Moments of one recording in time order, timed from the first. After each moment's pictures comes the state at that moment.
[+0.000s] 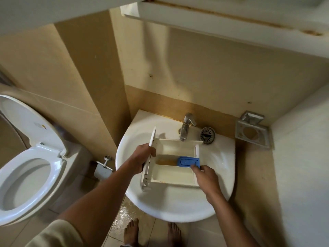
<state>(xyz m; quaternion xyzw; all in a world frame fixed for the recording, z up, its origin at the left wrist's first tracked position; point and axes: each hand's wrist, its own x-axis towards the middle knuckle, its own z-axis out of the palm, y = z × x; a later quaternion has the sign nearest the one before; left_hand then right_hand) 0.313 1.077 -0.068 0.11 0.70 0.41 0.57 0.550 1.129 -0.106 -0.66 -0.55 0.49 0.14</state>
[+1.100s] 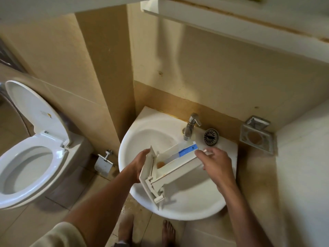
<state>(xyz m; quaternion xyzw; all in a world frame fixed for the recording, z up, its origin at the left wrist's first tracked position) 0.311 1.045 -0.103 -0.05 0.58 0.43 0.68 0.535 1.139 -0.015 -0.60 -0.65 0.43 0.19</state>
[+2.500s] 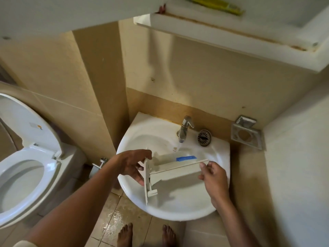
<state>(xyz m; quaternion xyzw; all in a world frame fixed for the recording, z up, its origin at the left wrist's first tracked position) 0.284 1.047 -0.040 0.11 0.67 0.24 0.69 0.558 1.106 -0.059 -0.64 -0.55 0.46 0.28</state>
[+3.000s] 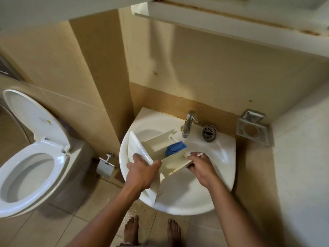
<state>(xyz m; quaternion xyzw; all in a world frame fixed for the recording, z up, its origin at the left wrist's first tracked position) 0.354 1.002 -0.049 0.17 0.83 0.32 0.42 0.518 1.144 -0.096 -0.59 -0.36 0.69 0.22</state>
